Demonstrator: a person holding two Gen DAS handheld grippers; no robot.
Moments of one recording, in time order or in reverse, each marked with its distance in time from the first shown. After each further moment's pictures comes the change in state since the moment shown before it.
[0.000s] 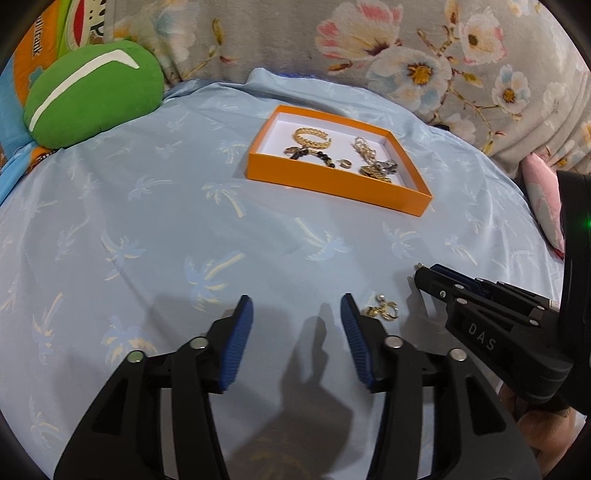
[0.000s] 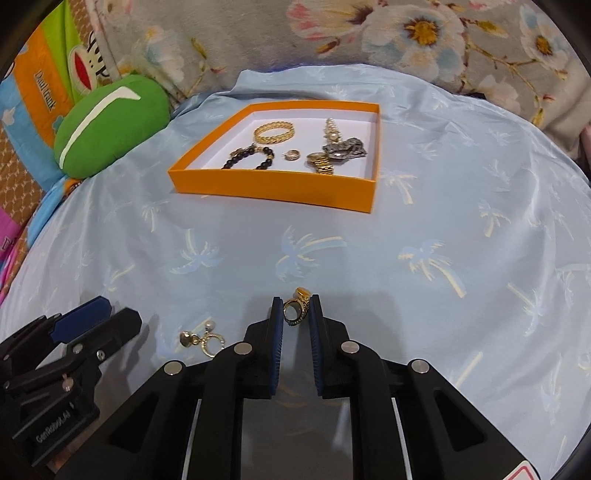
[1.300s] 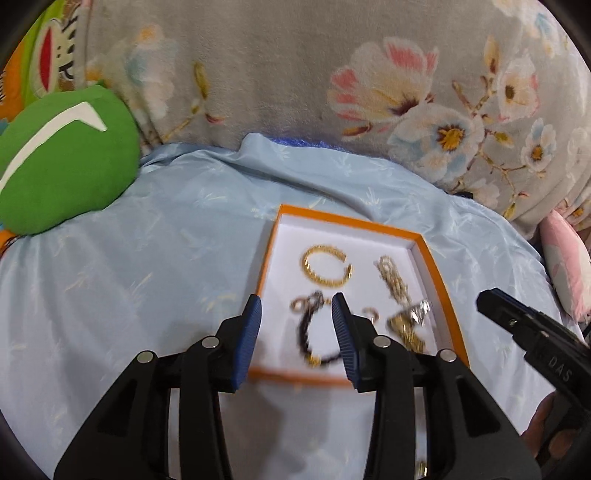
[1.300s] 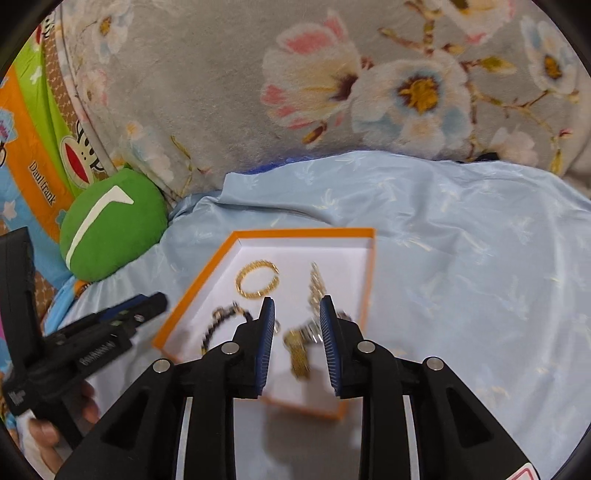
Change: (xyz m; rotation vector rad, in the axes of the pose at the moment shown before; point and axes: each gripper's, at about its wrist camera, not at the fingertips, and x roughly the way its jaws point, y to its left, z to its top) left arm 0.056 0.019 0.136 -0.004 -0.130 0.006; right arm -0.002 -0.043 0.108 0.051 -0.219 0.095
